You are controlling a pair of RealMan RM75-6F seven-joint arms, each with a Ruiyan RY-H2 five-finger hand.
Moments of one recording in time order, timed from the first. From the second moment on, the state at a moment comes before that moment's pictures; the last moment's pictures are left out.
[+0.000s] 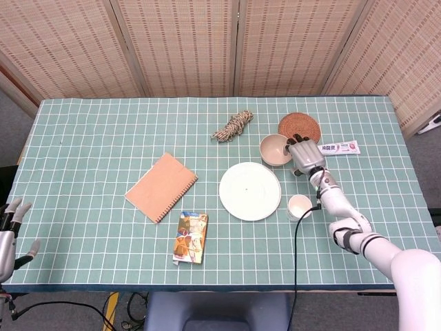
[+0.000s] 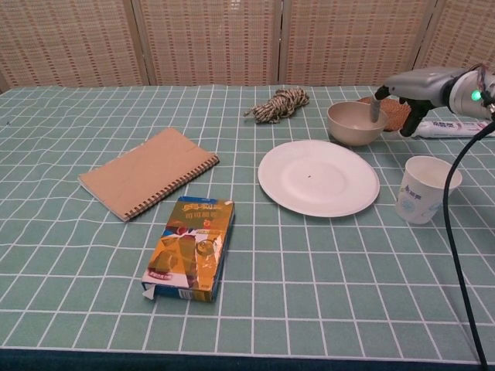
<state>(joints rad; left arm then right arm) -0.07 -1.10 -0.09 -1.70 1.40 1.54 0.20 0.90 -1.62 0.20 -0.76 -1.23 0.59 -0.04</state>
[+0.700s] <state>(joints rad) -0.07 -1.10 -0.09 -1.69 1.39 1.53 0.20 0.95 -1.71 0.19 -0.62 -1.26 0.55 0.00</state>
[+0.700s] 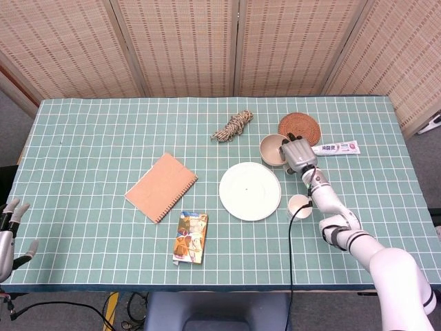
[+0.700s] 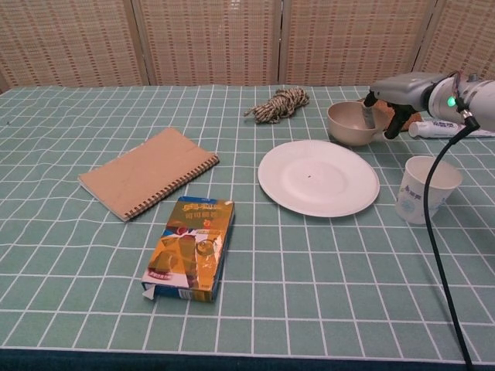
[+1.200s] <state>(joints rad) -0.07 -1.10 -0.09 -1.69 1.39 1.53 0.20 0.93 -1.70 0.18 -0.64 -1.29 0.61 0.03</state>
